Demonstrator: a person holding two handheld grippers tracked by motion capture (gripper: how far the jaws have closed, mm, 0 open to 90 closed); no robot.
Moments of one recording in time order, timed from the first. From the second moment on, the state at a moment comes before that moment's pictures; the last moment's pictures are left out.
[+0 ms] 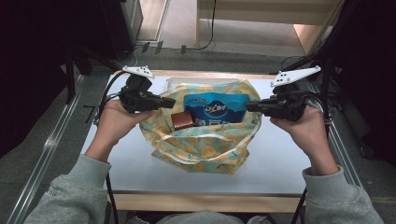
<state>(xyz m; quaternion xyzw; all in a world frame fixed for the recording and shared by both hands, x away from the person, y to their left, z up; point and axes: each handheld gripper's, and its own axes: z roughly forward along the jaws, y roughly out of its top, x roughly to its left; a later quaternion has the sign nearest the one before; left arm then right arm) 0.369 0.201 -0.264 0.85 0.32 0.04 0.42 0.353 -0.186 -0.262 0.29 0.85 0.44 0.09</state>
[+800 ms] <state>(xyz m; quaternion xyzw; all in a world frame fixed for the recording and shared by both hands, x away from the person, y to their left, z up) 0.388 0.206 -0.293 0.84 0.35 0.03 0.40 0.365 -0.201 -0.298 0.32 0.84 0.43 0.07</state>
